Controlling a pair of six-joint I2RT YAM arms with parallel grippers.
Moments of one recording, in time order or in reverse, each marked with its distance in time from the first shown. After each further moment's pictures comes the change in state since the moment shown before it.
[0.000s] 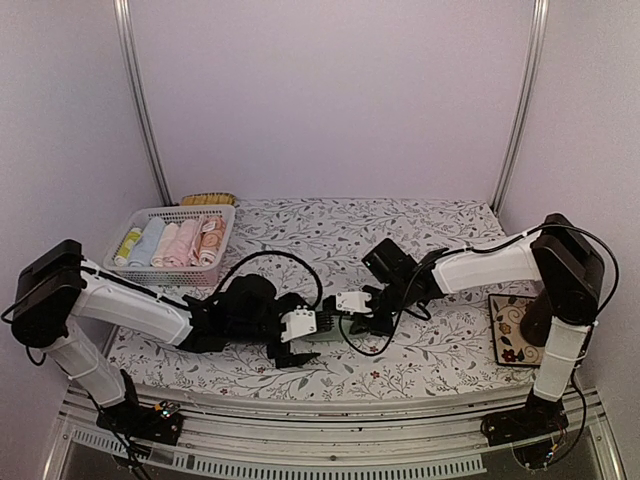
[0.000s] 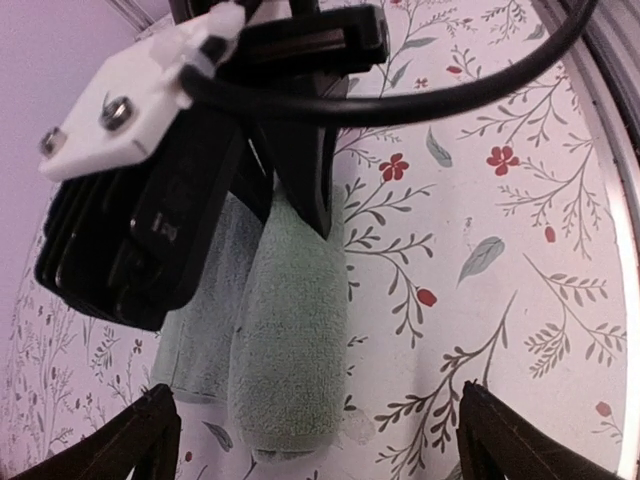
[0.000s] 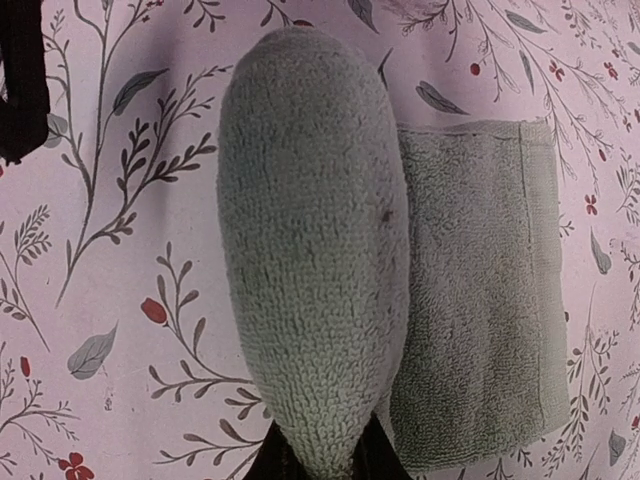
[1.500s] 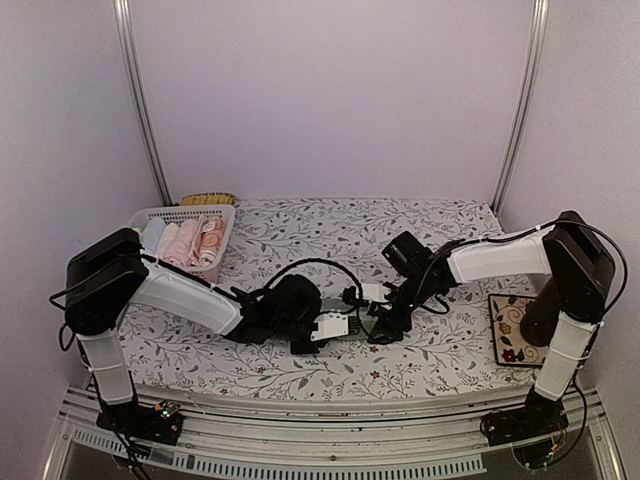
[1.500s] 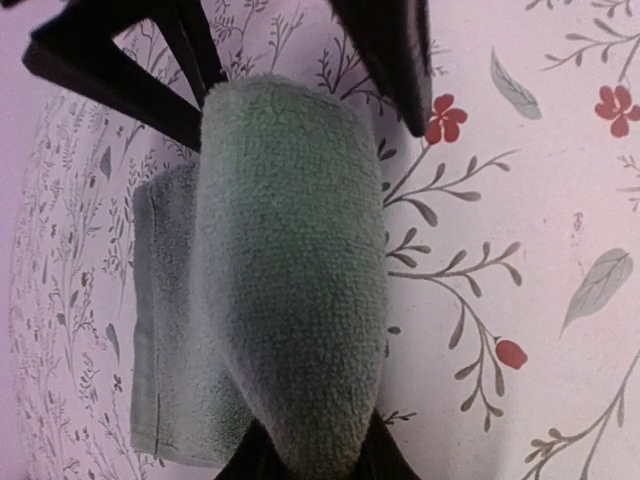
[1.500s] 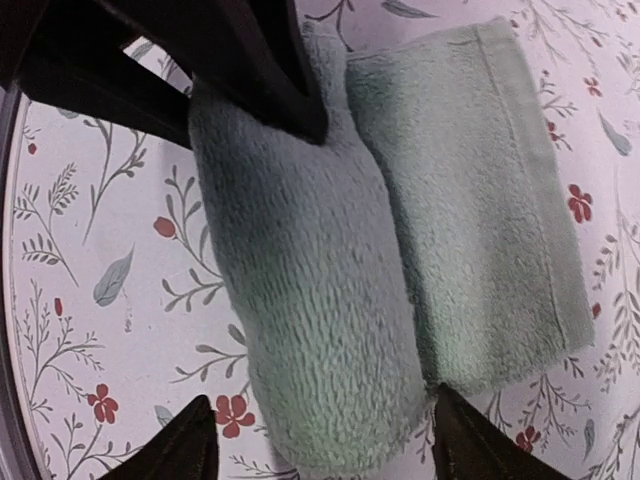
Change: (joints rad) left arm -0.034 0.304 0.259 -0.109 -0.164 0.108; right arm -0.117 -0.010 0.013 -0.152 -0.145 0.056
